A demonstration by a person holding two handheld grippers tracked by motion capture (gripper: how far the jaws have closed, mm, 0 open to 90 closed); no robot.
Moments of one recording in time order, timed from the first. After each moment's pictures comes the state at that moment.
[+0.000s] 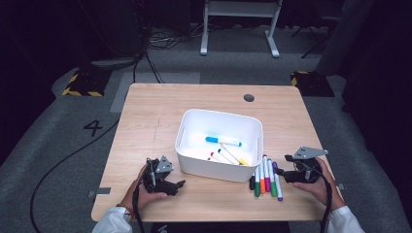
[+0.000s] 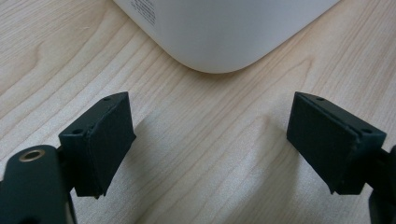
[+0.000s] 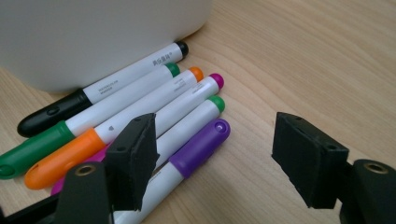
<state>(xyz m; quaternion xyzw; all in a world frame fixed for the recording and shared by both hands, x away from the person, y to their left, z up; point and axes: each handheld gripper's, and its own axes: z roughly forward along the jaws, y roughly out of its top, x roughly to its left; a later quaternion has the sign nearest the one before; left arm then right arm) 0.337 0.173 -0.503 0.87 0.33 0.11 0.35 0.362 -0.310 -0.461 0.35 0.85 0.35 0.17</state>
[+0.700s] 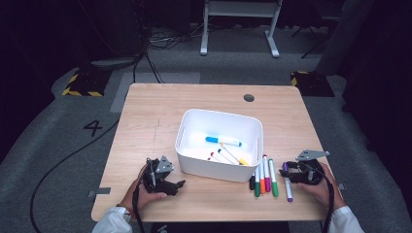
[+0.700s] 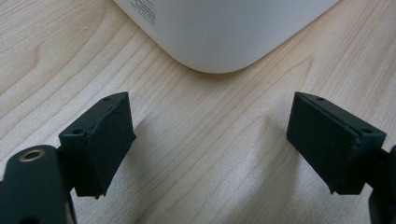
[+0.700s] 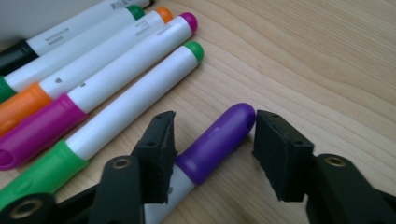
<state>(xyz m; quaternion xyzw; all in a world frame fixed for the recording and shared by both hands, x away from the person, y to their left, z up) 0.337 0.173 -0.503 0.87 0.33 0.11 0.35 0.369 -0.334 -0.487 0.39 0.85 0.32 0.14</state>
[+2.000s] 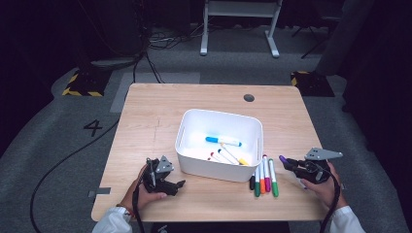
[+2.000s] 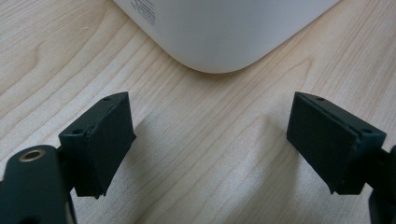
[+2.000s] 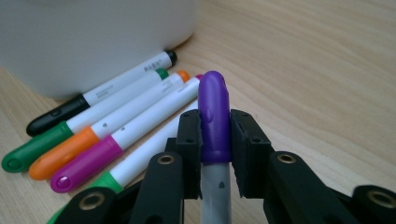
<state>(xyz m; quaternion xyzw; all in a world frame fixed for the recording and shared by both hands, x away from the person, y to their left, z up) 0.337 0.173 -0.503 0.87 0.33 0.11 0.35 0.359 -0.340 -0.462 0.36 0.83 0.40 0.16</state>
